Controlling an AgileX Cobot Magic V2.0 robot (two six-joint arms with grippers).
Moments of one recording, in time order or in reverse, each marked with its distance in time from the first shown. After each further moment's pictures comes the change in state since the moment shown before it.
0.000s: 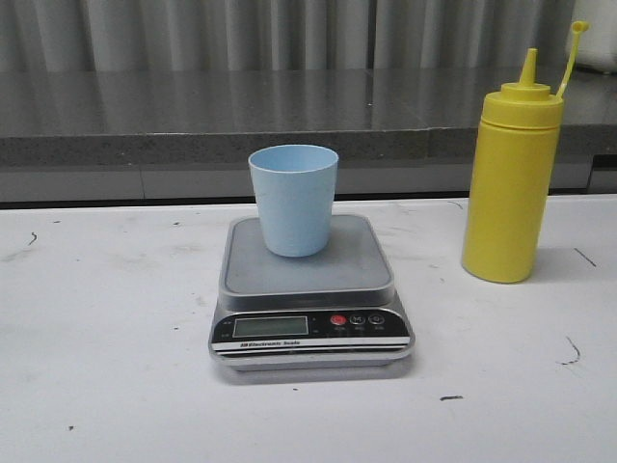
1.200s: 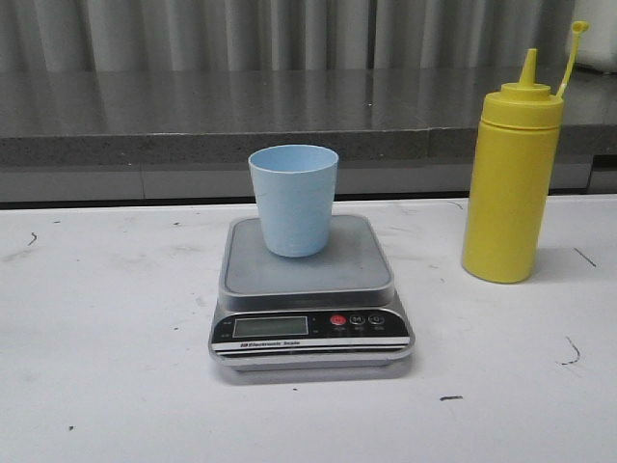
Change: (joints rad) left arm 0.000 0.000 0.000 0.000 0.000 0.000; right arm -0.137 -0.208 0.214 -0.059 -0.183 -0.008
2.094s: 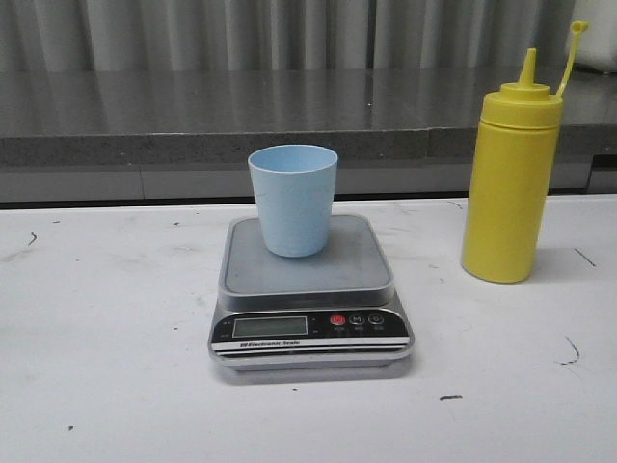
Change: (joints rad) left arm 0.000 0.000 0.000 0.000 -0.002 0.000; right arm -0.072 -0.239 0.535 -0.006 -0.798 0.000
